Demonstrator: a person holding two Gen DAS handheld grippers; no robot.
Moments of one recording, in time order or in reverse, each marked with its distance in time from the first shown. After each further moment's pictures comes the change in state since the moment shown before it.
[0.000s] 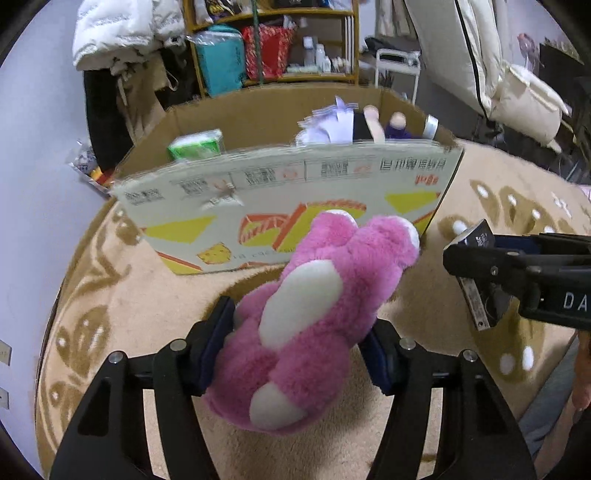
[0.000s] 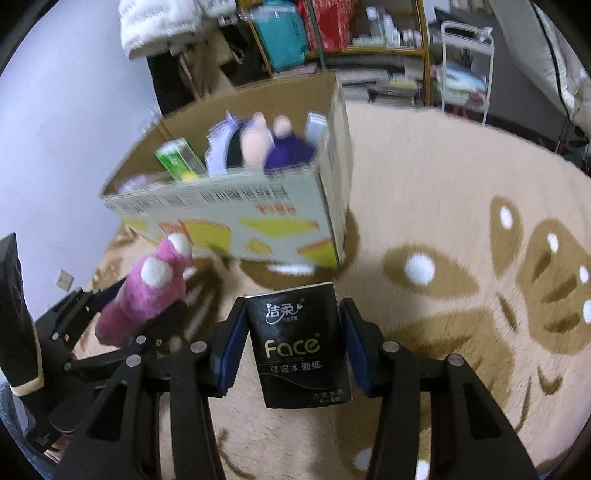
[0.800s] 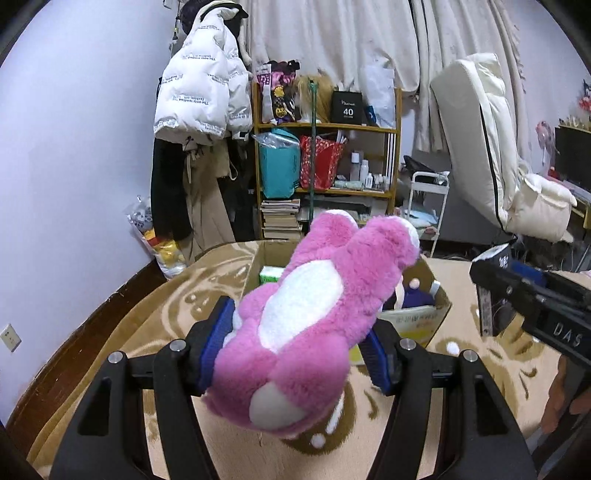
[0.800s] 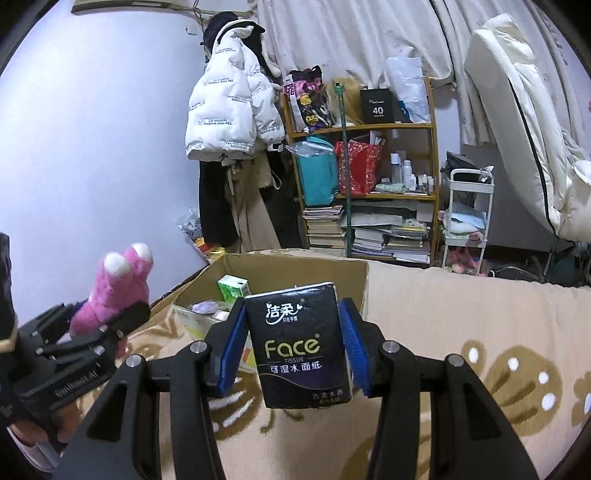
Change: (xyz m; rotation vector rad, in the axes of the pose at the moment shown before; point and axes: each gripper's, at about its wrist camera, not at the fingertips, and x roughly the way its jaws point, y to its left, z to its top) left arm -0.118 0.035 0.025 -0.150 -0.398 0.109; right arm -0.103 0.045 0.016 -0.168 -0.512 0.014
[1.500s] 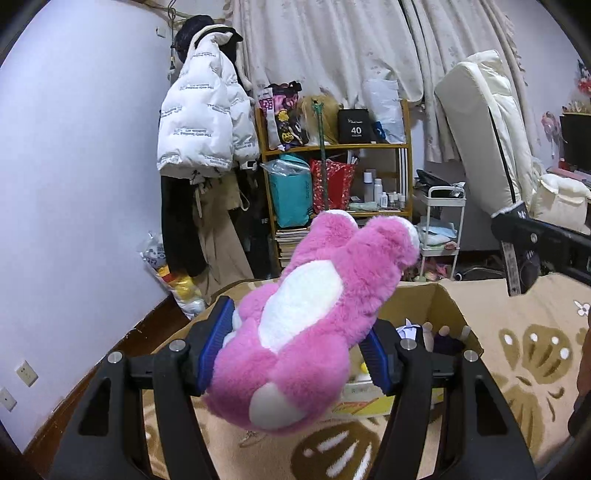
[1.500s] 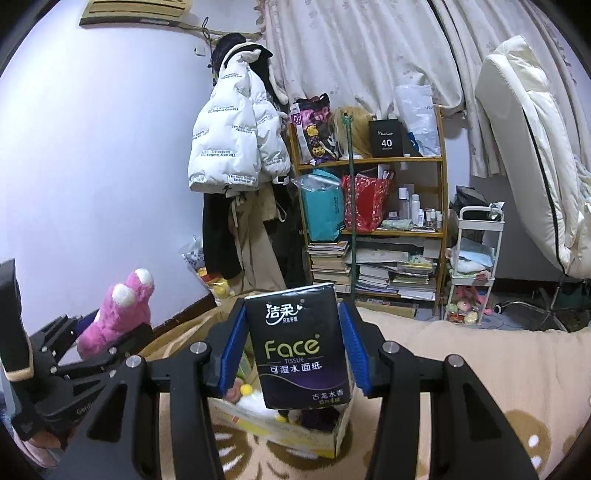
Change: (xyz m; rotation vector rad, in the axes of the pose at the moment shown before) left arm 0.034 -0.007 0.043 0.078 -0.080 0.073; right arm 0.021 -0.020 0.065 -0.019 -0.096 0.036
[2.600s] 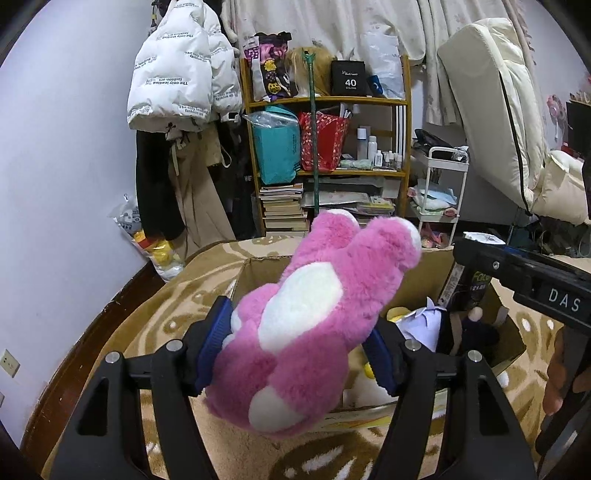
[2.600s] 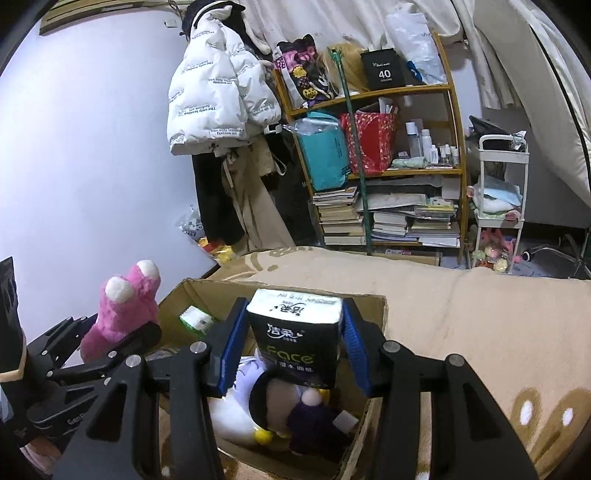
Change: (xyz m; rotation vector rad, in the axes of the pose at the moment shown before) left arm 0.095 -0.011 -0.025 -0.006 0.155 -0.049; right arm 0.106 -0.036 -0.047 0.111 0.171 0.064
